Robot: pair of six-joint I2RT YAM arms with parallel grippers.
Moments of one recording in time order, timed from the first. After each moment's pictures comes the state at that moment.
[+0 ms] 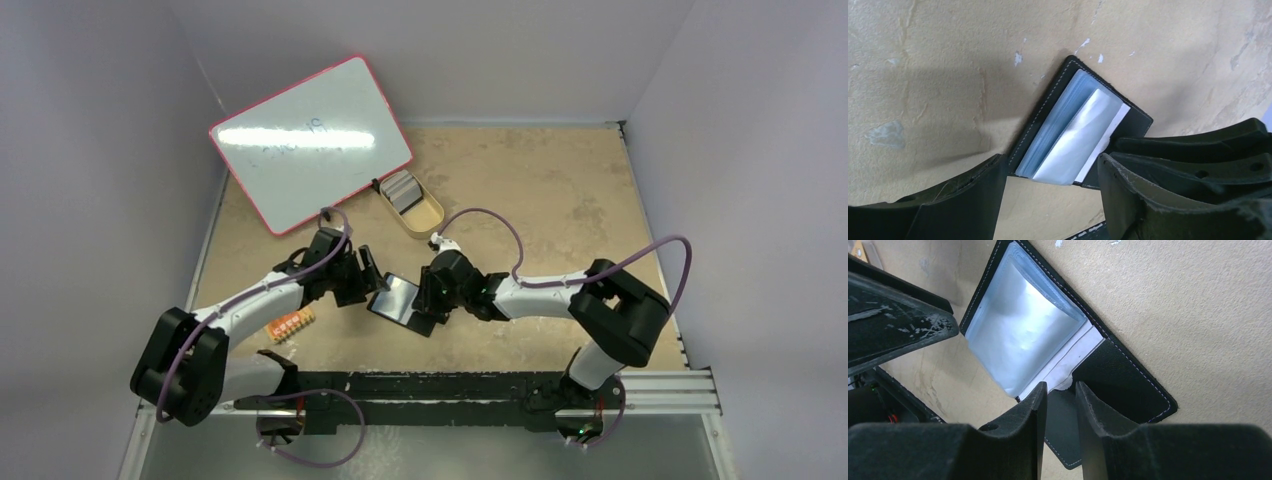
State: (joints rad) left arm -0.46 1.23 0.56 -0.27 0.22 -0.83; right arm 0.96 1.61 0.72 0.08 0.05 0.82
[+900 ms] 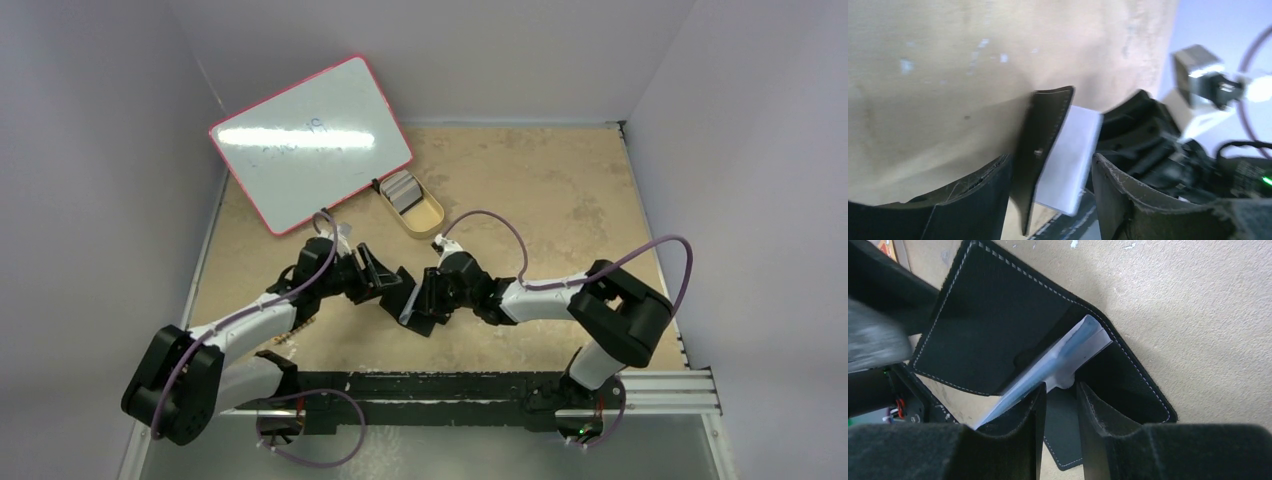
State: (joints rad) left arm -0.45 1.16 0.37 0.13 0.40 -0.99; right arm 0.93 1.60 0.63 0.25 -0.03 0.77
